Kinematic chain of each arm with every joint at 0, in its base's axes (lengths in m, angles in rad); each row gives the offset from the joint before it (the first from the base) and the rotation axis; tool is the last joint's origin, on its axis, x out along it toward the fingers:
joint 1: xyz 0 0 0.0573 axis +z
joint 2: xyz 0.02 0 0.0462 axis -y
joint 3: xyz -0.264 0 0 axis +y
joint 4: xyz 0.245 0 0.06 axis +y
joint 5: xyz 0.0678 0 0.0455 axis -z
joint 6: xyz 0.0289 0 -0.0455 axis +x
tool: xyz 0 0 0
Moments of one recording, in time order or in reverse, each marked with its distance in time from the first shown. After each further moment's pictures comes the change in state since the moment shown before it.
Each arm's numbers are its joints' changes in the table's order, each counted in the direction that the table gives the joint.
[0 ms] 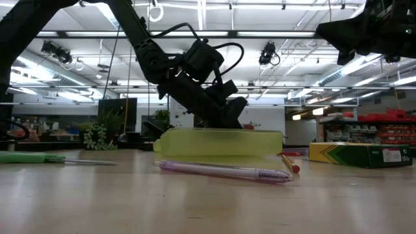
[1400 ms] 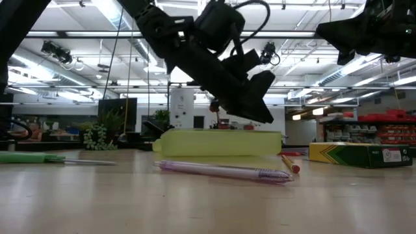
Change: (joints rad) left arm -0.210 0.006 -0.155 0.152 -0.202 0.022; right arm 0.000 0.000 0.000 0.000 0.000 0.000
